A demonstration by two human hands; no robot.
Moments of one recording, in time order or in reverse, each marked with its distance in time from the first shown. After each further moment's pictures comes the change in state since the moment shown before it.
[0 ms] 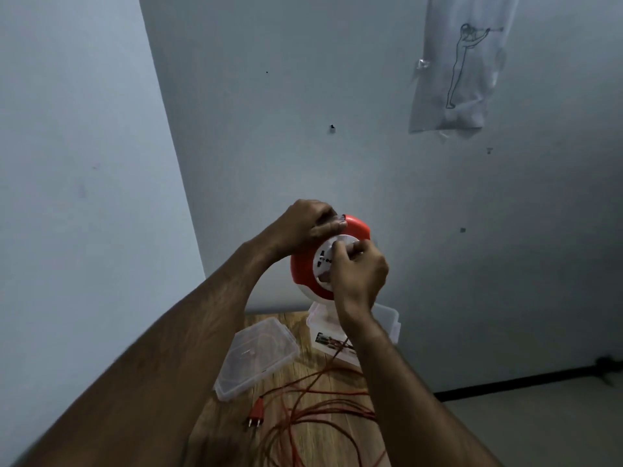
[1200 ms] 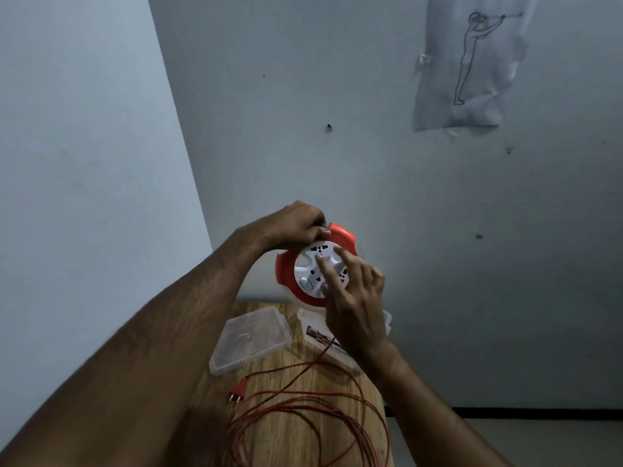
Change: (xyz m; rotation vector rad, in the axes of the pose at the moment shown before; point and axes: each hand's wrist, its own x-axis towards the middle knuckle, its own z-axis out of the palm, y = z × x) left_hand 0.030 0.060 0.015 0.249 -0.280 -0.304; right_hand 0.045 0.098 -0.080 -0.400 -0.281 -1.031
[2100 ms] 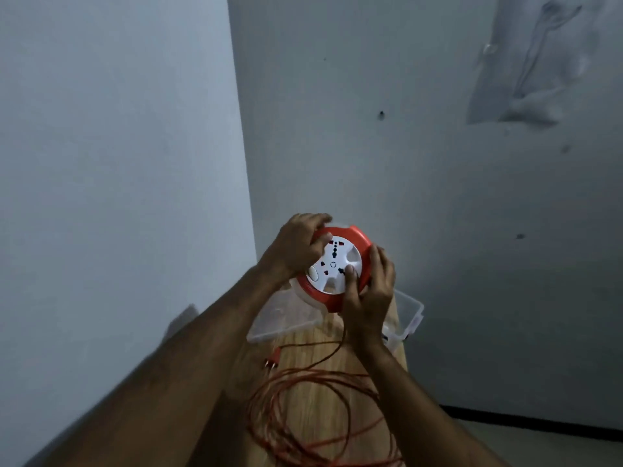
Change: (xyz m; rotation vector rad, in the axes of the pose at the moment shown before) left_hand -0.118 -0.033 0.047 -0.242 0.436 -0.161; right_hand -0.020 -0.086 0.028 0.657 0.200 0.598
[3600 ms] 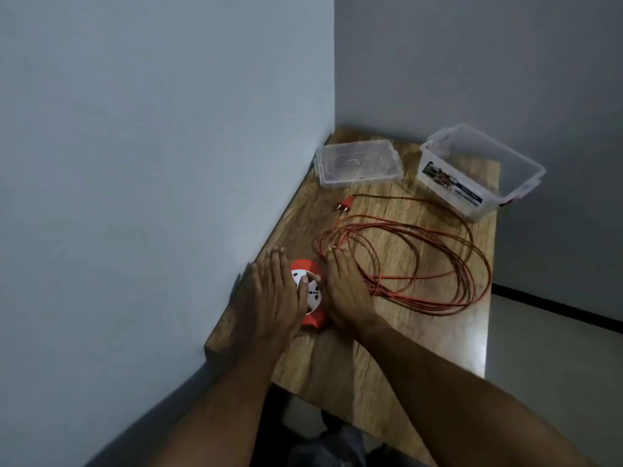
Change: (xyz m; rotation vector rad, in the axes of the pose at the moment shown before) left_hand -0.401 -0.083 0.120 0.811 -0.167 -0.667; right_hand -0.289 0.071 -0.009 -0.521 -1.148 -0.206
